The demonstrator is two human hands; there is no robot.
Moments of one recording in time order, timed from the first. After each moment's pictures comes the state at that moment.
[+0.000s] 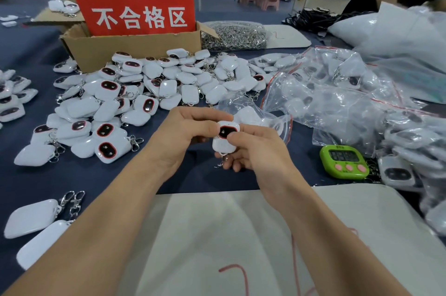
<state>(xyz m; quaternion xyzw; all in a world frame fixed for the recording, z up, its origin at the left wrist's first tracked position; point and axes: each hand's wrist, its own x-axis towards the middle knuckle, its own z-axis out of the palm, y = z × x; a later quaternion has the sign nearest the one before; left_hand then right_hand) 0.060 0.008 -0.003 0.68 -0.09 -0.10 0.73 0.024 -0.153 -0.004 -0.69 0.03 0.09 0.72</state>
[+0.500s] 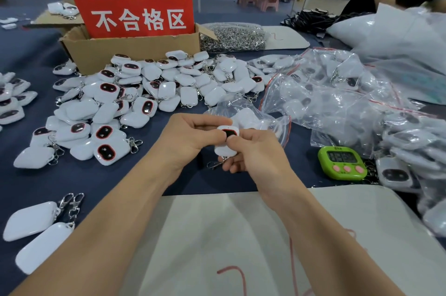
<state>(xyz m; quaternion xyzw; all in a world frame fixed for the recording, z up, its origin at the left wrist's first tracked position) 0.058 -0.001 -0.008 0.71 -0.05 -0.07 0.69 0.025 -0.153 -0.010 -0.71 0.06 0.07 0.70</state>
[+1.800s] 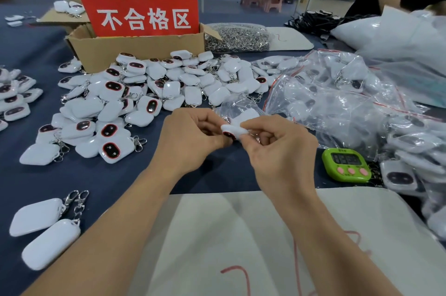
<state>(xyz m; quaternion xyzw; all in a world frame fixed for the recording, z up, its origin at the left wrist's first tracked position) 0.062 0.003 -0.017 0.81 -0.11 0.06 0.57 0.017 -0.159 -0.009 -0.82 -0.04 -0.31 0.48</state>
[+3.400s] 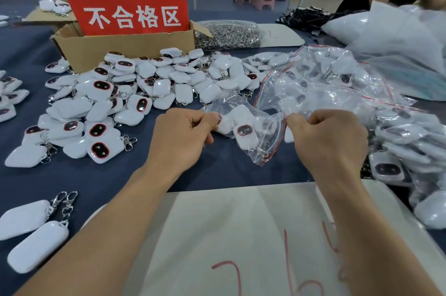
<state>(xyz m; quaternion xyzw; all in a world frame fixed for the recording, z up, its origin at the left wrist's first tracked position) 0.063 -0.005 -0.024 0.86 -0.06 0.12 0.50 0.023 -0.227 0.013 -0.88 0.25 -0.26 0.32</state>
